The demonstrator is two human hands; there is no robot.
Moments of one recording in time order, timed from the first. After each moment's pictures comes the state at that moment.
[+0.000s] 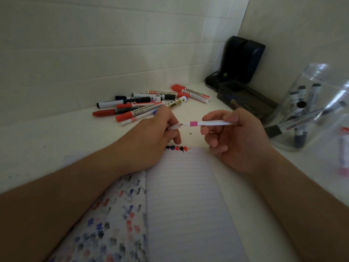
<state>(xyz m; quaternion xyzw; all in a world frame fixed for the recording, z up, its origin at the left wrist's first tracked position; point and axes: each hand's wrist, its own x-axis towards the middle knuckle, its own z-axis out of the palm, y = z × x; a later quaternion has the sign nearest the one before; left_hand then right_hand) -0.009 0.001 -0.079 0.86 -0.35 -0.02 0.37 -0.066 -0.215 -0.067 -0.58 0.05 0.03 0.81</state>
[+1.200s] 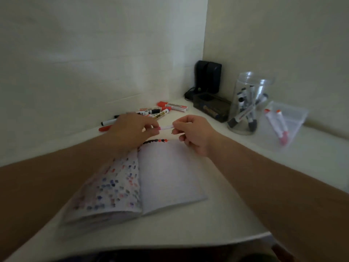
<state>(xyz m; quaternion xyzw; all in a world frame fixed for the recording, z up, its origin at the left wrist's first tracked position) -0.023 0.012 -0.044 0.92 -0.33 0.11 0.16 -0.098 -0.183 -0.054 -0.71 0.13 -0.05 0.69</state>
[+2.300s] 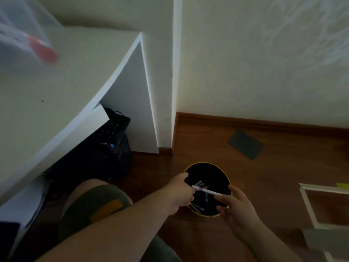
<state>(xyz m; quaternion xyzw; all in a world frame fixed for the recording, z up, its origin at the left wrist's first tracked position) -0.448 -0.329 -0.331 0.69 -0.20 -0.66 0.24 -0.648 -0.356 -0.360 -0.22 0.66 -0.23 0.68</state>
